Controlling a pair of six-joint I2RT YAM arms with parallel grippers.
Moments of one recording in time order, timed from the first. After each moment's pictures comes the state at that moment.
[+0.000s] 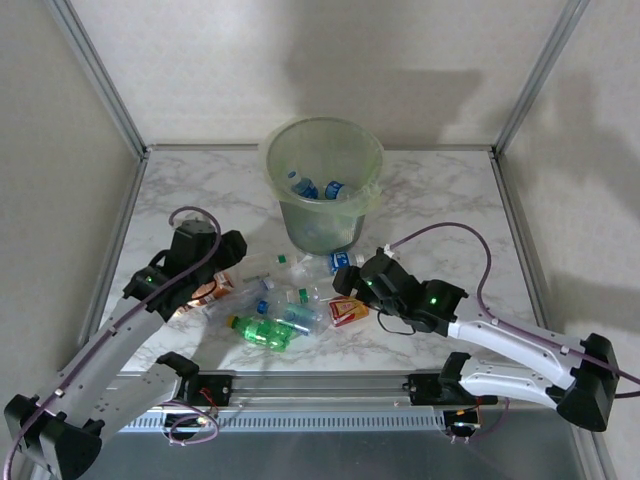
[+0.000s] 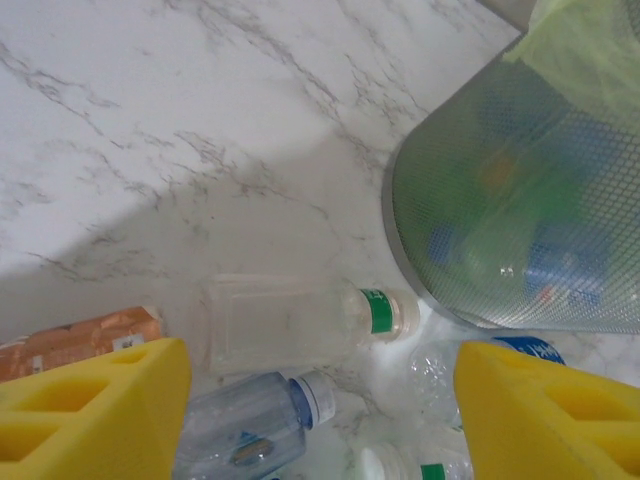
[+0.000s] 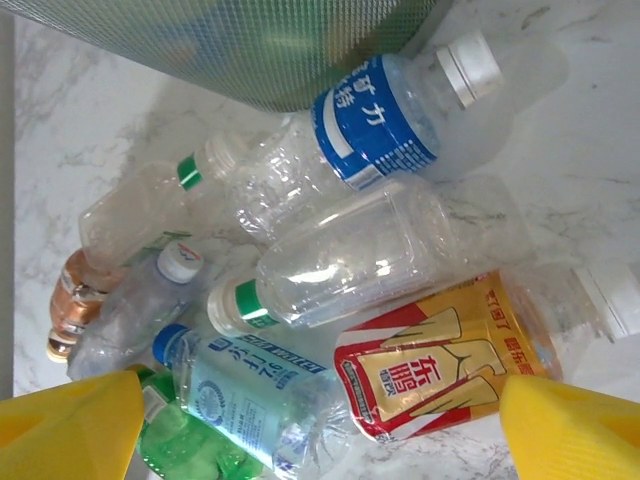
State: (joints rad) left arm -0.41 0.89 0.82 -0.64 -0.19 -0.78; right arm 1.03 1.02 0.78 -0.60 0.23 1.18
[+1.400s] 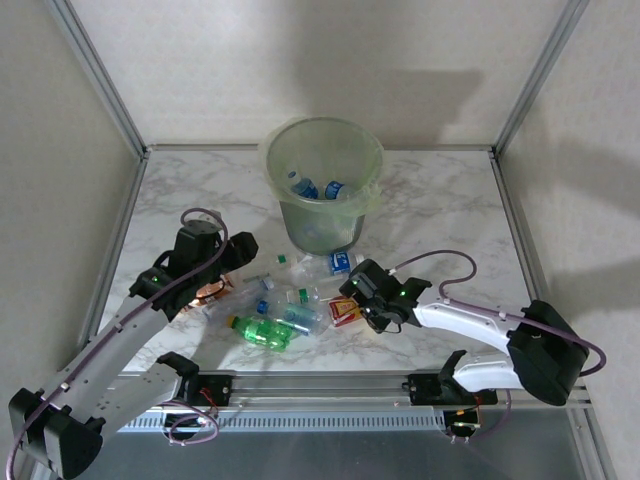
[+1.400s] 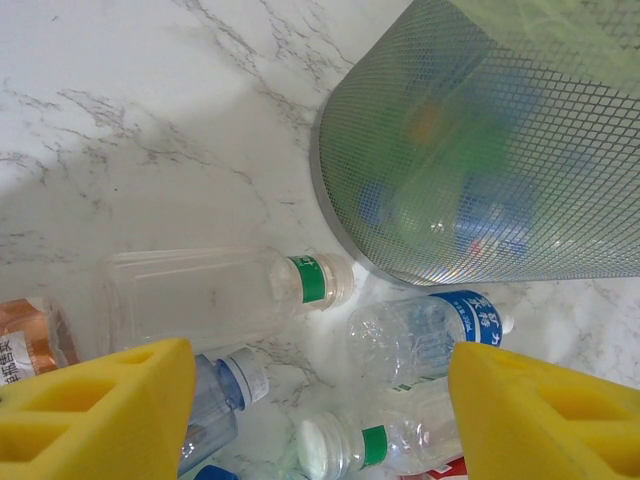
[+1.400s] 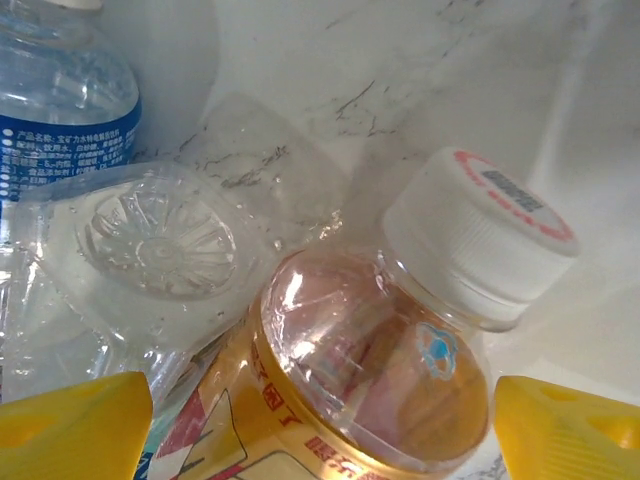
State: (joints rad) left arm -0.41 0.90 0.78 -0.53 -0.04 -0.78; right arm 0.91 1.29 0.64 -0.43 0.07 1.58
